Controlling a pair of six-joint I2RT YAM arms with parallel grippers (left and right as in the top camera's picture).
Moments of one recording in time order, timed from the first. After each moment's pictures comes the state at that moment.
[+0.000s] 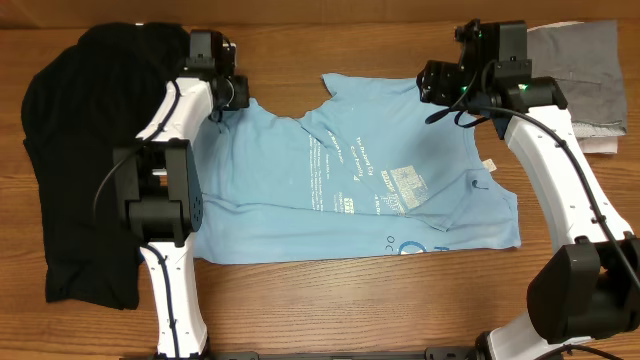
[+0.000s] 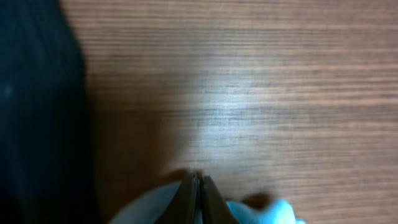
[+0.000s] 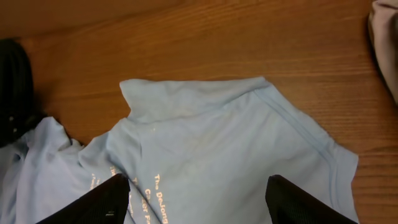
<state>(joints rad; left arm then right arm) -0.04 2.38 1.88 -0.57 0.09 -0.09 0.09 1.76 1.53 -0.63 -0.19 0.23</state>
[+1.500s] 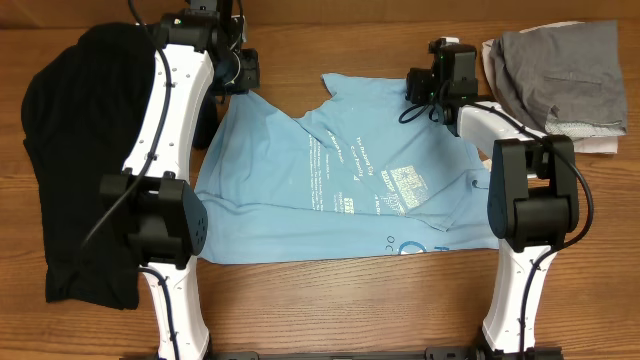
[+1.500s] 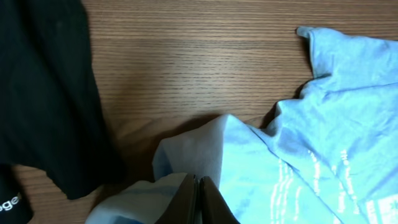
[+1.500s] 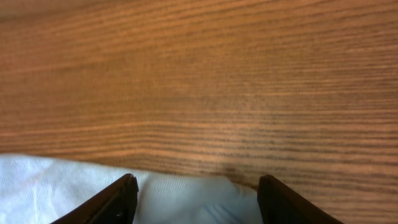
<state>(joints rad) -0.12 2.21 2.20 -1.19 0.10 -0.19 0.08 2.28 1.53 0.03 -0.07 0.16</state>
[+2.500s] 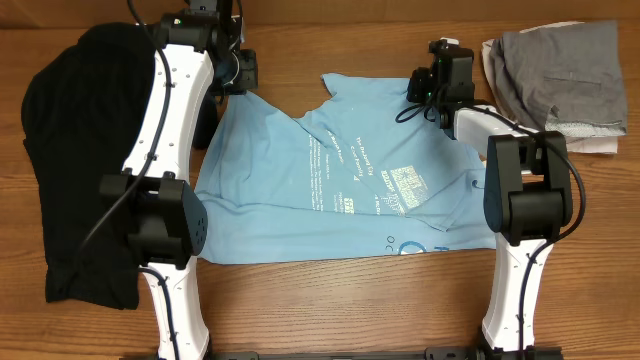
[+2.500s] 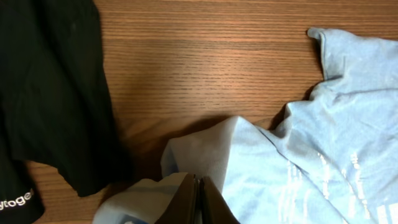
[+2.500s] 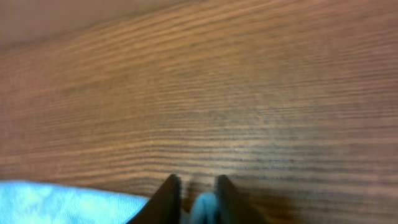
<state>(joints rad) -0.12 2.21 2.20 -1.19 0.07 -0.19 0.08 2.34 1.53 0.14 -0.10 0.25</state>
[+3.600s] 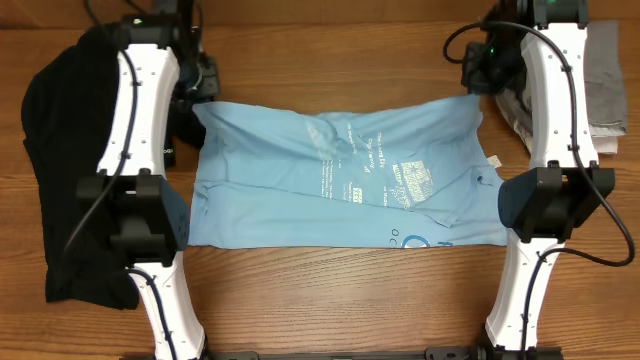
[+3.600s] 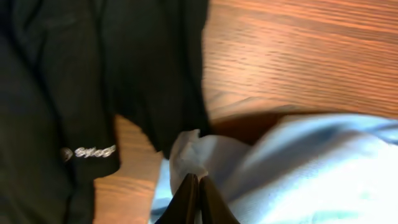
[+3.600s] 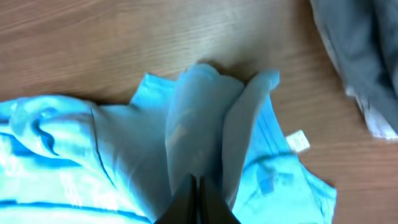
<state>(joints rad) 0.01 2.21 2.20 -1.31 -0.02 -0.19 -0.03 2.35 2.57 -1.64 -0.10 0.18</state>
